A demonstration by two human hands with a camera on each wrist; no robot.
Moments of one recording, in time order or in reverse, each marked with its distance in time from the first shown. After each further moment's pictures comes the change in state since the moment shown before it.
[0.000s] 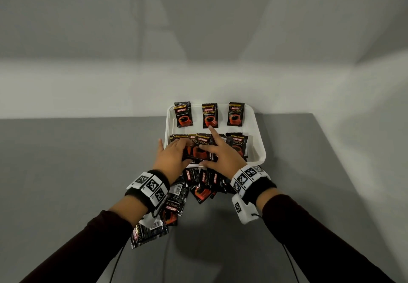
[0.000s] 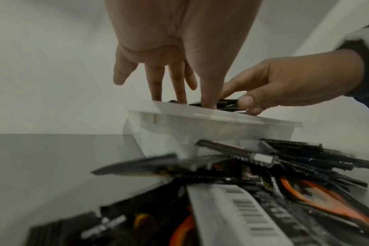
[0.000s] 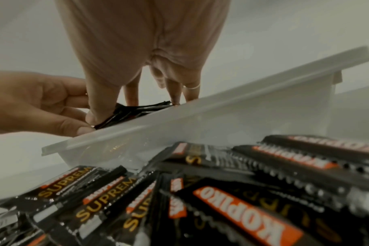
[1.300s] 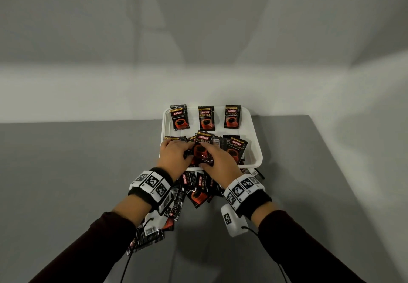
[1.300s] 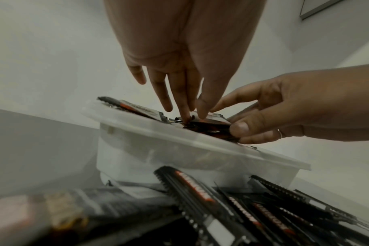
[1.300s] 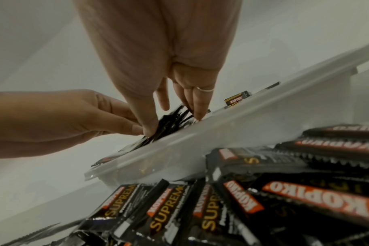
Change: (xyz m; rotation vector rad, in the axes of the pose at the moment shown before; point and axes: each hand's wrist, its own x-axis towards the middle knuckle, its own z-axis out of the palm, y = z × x) left_hand 0.020 0.010 0.006 -0.063 0.062 0.034; right_hand -0.009 -0.023 0.003 0.035 0.089 0.162
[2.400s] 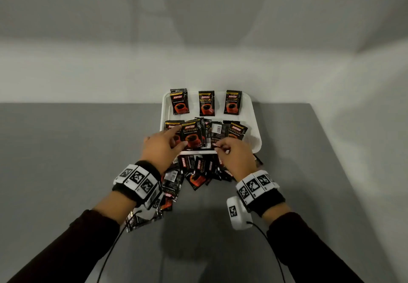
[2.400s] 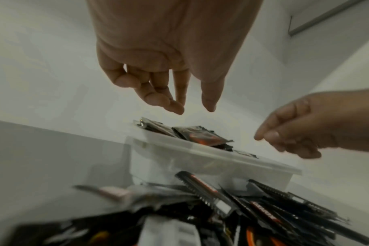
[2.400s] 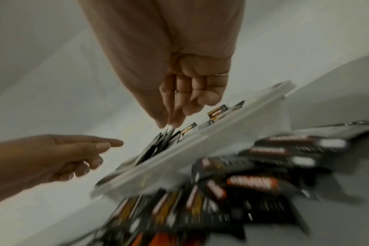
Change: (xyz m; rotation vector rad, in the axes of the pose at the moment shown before) left_hand -0.035 -0.003 -0.025 -0.079 0.001 -0.148; right_hand -0.033 0.009 -0.019 0.016 0.200 0.193
